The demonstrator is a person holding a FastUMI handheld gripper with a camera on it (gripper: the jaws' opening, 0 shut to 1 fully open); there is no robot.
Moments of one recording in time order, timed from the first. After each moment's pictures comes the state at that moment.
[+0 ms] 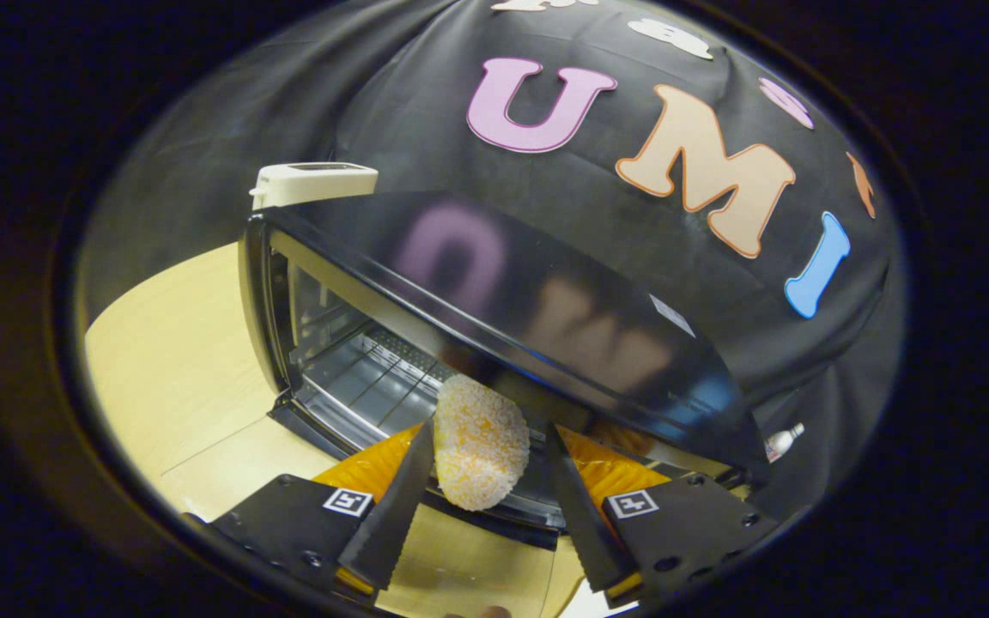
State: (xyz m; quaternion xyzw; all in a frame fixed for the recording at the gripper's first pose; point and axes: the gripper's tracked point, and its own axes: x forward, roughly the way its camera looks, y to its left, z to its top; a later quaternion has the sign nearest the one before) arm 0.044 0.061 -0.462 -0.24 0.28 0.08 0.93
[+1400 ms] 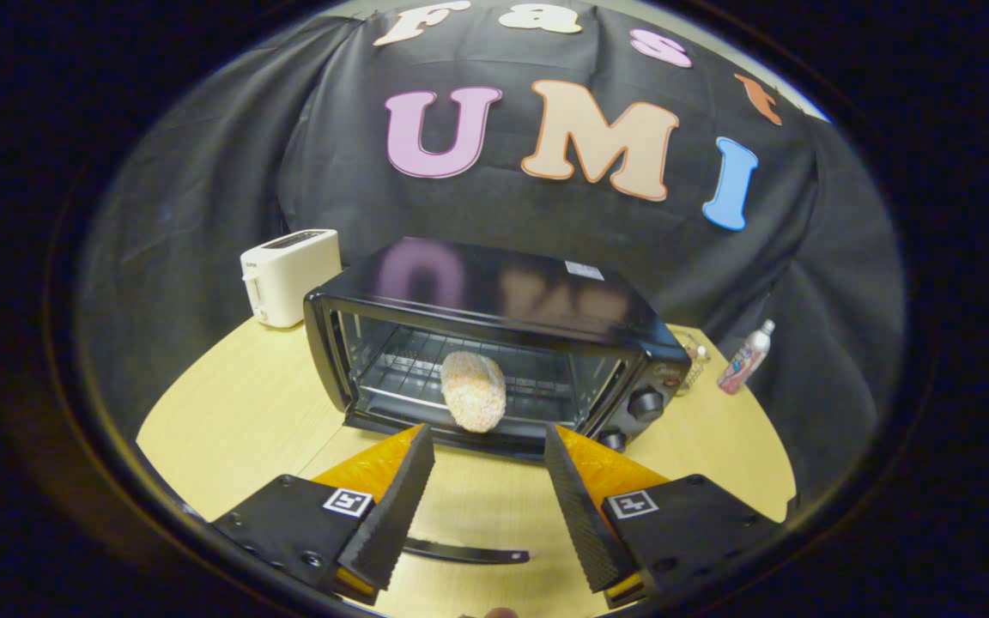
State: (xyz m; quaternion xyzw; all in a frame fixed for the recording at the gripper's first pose) arm -0.067 0.051 -0.414 -0.06 0.29 -0.01 0.96
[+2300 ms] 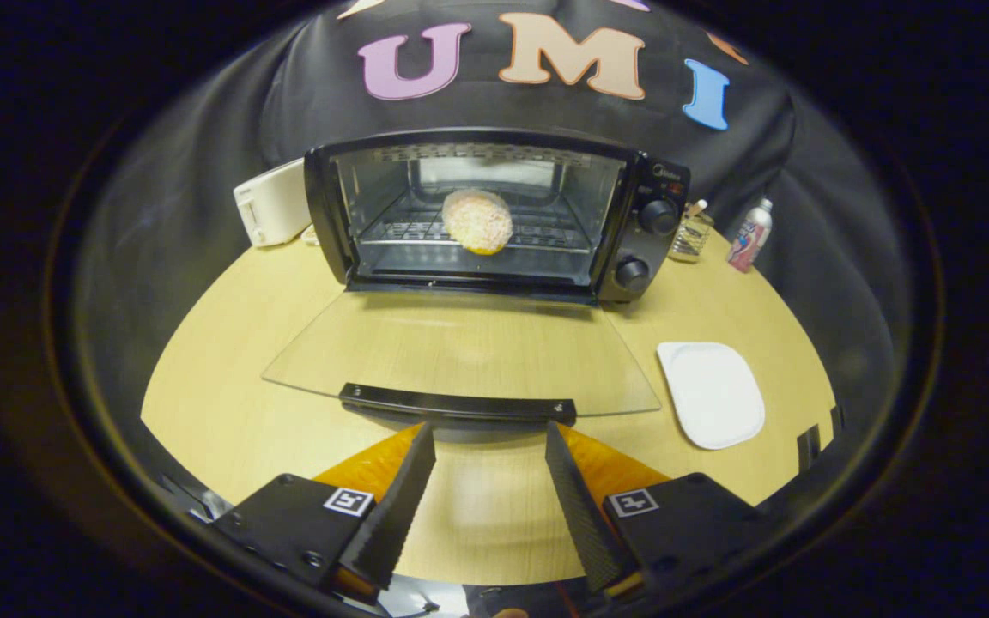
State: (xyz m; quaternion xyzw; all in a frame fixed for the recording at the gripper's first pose) arm -0.167 0.050 -0.521 -0.03 0.42 -0.03 0.91
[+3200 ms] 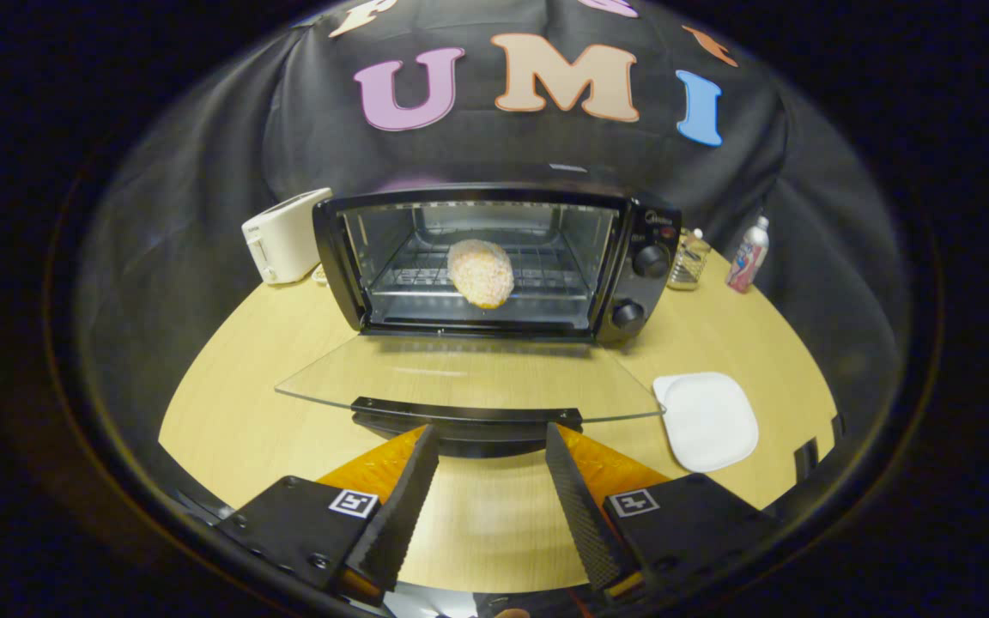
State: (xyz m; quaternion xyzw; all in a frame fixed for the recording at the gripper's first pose) arm -0.139 0.057 -0.462 -0.02 0.36 -0.01 0.93
